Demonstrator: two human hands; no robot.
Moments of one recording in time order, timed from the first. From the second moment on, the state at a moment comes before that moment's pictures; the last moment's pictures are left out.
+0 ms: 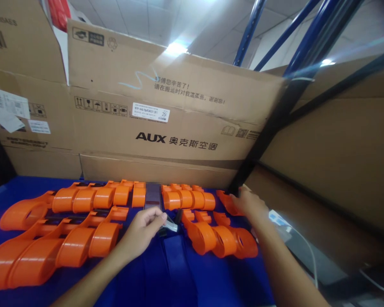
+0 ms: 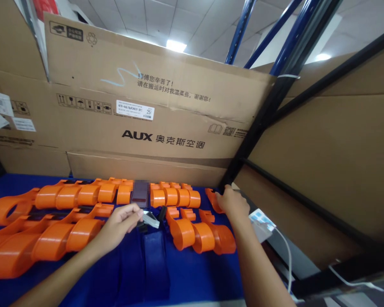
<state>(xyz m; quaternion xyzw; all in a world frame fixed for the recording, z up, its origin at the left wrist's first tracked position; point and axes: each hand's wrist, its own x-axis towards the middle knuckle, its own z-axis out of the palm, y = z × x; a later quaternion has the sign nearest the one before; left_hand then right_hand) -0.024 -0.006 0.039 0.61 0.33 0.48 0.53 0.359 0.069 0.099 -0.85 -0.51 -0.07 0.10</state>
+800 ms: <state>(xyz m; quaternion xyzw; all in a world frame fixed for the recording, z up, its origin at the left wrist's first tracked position) -0.030 0.001 0.037 0.54 0.36 0.56 0.51 0.243 0.007 0.165 -0.58 -0.67 -0.18 0.43</state>
